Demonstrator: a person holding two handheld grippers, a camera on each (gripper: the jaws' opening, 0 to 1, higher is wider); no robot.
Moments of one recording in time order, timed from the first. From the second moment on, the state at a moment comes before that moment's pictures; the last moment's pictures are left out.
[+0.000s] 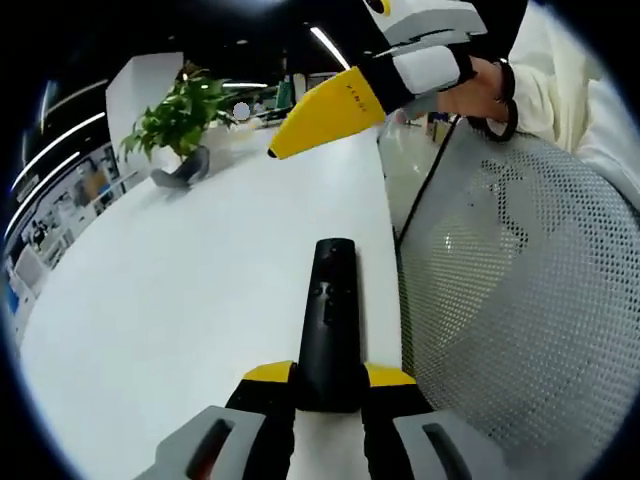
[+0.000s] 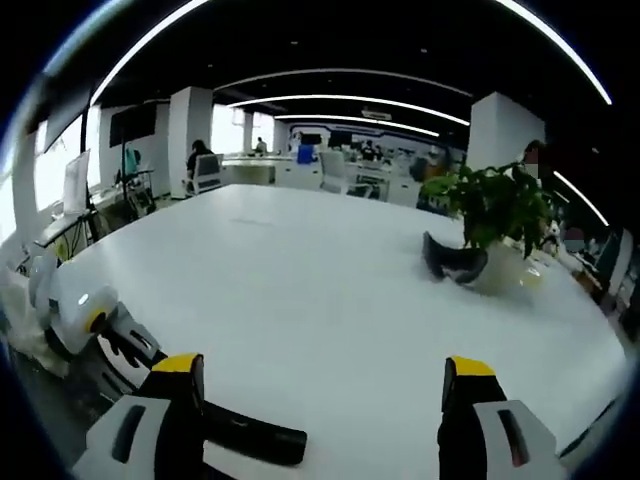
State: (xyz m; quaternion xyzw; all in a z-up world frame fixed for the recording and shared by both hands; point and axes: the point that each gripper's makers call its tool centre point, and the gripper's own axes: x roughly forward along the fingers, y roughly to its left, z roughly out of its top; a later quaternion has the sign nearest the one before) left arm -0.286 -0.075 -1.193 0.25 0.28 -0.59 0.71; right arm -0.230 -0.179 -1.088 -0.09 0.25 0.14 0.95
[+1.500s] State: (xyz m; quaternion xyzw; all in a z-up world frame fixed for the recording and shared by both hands) left arm -0.183 -0.041 -1.194 0.34 0.29 -0.59 0.68; right arm -0.234 -0.182 -1.097 -0.10 0.27 0.14 0.95
